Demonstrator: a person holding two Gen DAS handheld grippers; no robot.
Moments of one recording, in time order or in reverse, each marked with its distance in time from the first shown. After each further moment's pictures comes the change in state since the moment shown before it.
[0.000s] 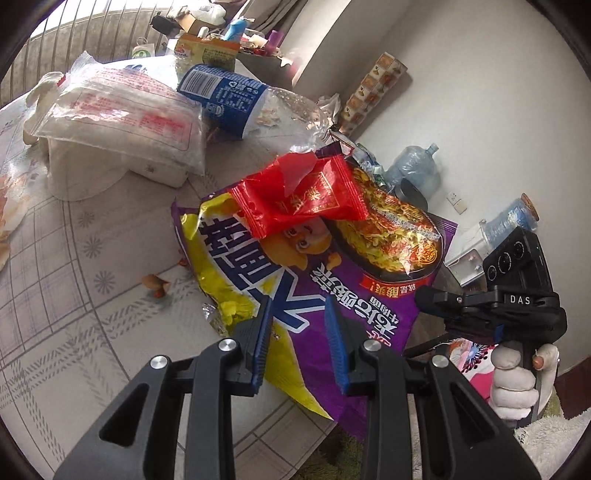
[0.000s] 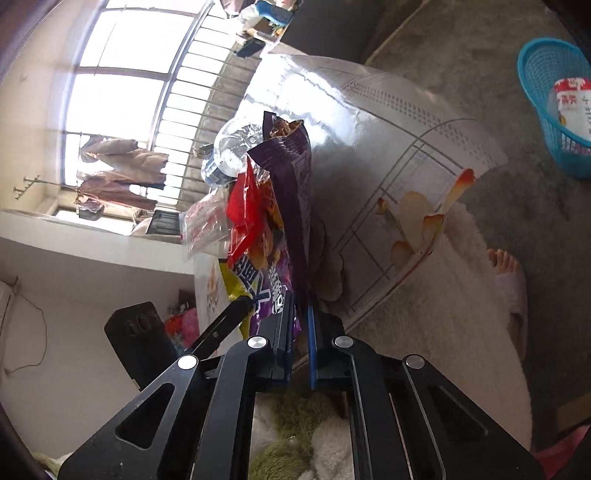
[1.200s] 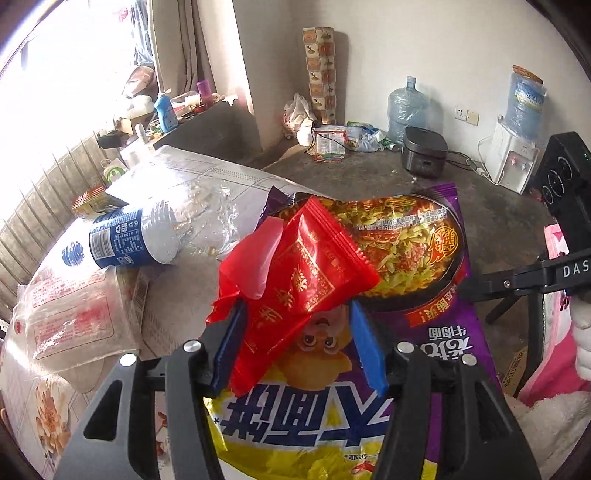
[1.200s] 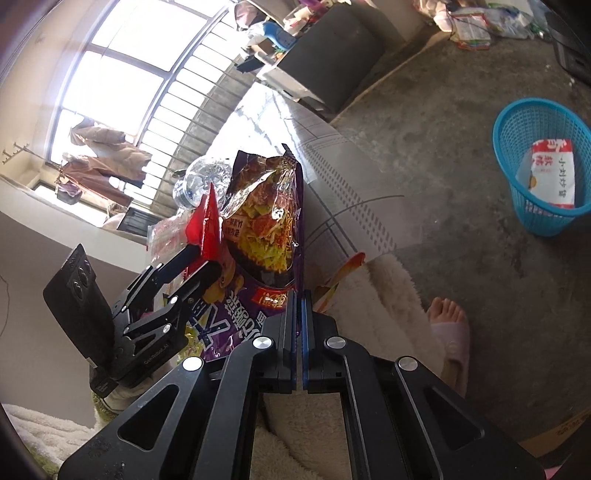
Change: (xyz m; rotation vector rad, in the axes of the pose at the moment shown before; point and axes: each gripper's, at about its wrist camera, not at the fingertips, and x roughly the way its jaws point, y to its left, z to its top) left arm 0.068 -0.077 0.042 0.536 -0.048 0.318; right arm -0.034 -0.023 0.012 -0.146 -0.084 -0.142
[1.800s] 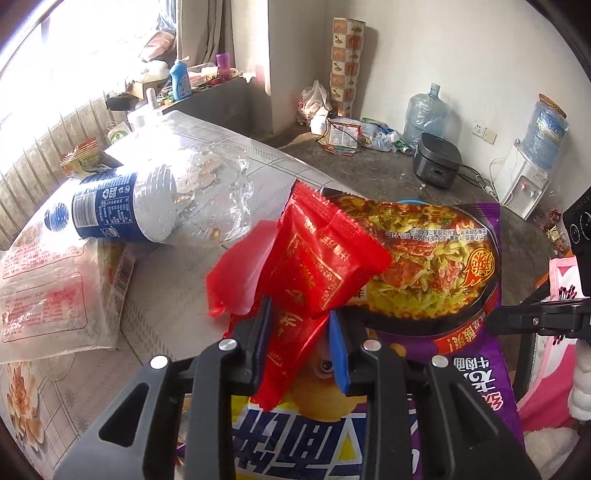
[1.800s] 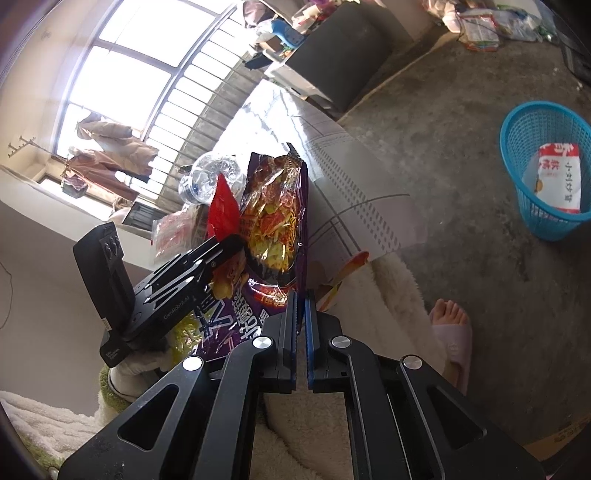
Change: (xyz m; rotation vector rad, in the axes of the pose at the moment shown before) left arm 0.029 0.024 0.004 -0.142 0.042 -0.047; right arm 0.000 0.000 0.001 -0.013 0.009 0.024
